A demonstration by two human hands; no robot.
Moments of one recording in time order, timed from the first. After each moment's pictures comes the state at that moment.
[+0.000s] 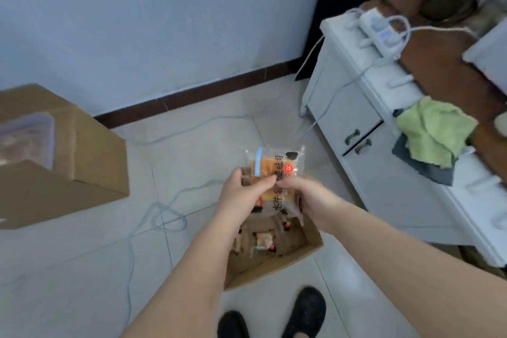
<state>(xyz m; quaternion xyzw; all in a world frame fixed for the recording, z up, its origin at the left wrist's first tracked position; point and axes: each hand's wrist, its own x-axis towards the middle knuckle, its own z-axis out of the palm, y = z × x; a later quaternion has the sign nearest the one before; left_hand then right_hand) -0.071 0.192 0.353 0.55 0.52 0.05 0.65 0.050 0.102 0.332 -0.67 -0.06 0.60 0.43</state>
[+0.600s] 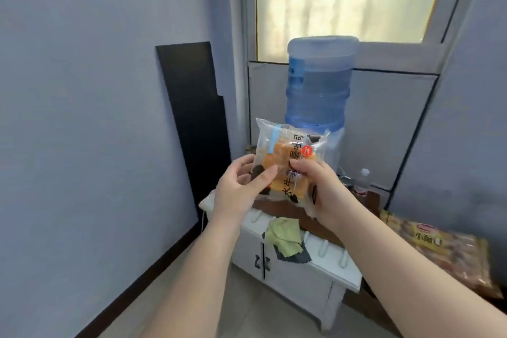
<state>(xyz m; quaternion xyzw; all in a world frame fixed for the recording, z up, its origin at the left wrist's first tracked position) 0.015 0.102 0.751 0.70 0.05 0.16 0.70 0.061 -0.048 0.761 -0.56 -0.11 0.17 0.80</state>
